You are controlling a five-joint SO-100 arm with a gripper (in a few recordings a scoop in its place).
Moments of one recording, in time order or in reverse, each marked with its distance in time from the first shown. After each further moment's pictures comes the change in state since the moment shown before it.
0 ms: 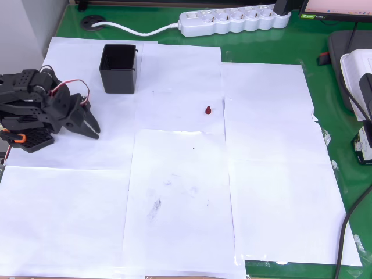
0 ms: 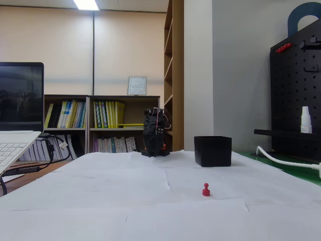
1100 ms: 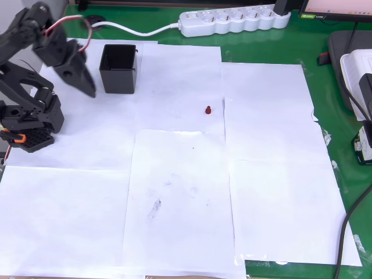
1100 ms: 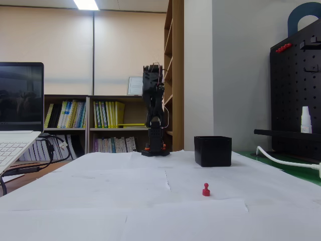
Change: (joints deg) arm -0.6 61.4 82.2 28.0 -4.4
